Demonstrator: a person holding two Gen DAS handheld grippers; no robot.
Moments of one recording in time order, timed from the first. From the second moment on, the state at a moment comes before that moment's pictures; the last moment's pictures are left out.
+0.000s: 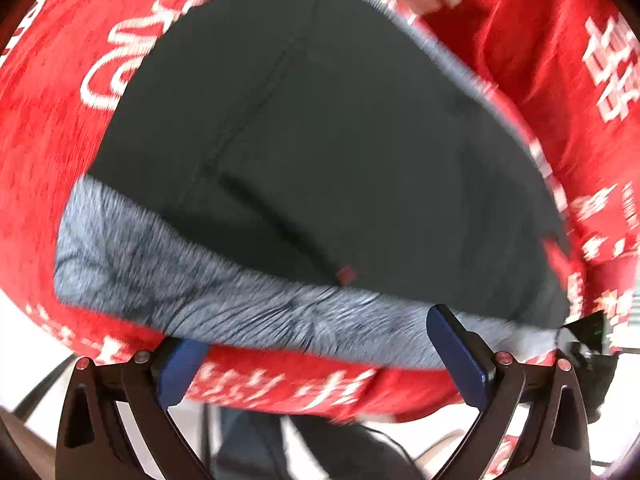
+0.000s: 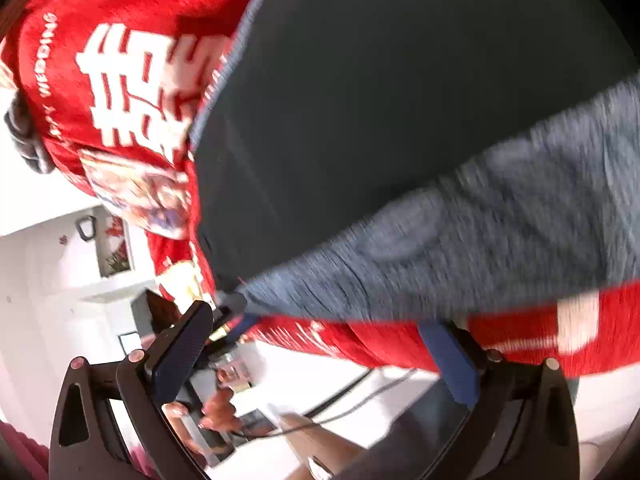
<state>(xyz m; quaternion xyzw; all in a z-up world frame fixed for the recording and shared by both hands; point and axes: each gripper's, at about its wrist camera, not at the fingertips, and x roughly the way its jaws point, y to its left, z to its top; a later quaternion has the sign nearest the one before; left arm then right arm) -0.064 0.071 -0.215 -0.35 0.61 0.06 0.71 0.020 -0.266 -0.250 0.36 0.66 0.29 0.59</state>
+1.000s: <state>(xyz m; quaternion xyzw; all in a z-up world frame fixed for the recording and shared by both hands) -0.001 0.120 -0.129 -0.36 0.54 0.12 0.75 0.143 -0.278 -0.151 0.23 0.65 0.31 0.66</state>
